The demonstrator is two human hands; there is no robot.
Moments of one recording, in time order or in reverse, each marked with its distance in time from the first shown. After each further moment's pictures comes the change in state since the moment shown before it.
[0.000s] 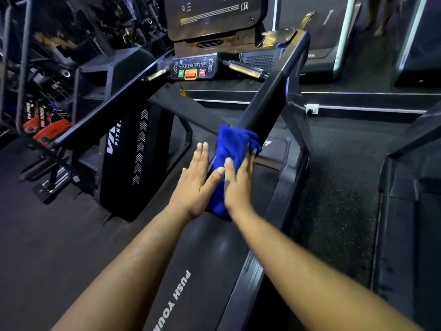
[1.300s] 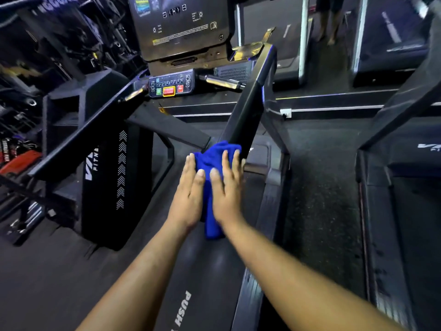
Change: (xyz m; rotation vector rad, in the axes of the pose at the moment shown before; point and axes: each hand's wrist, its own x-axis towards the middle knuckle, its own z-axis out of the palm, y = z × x) left_hand -0.001 -0.006 0.004 -0.350 0.108 0.051; right_hand -0.017 -0.006 0.010 -0.069 0.078 -0.108
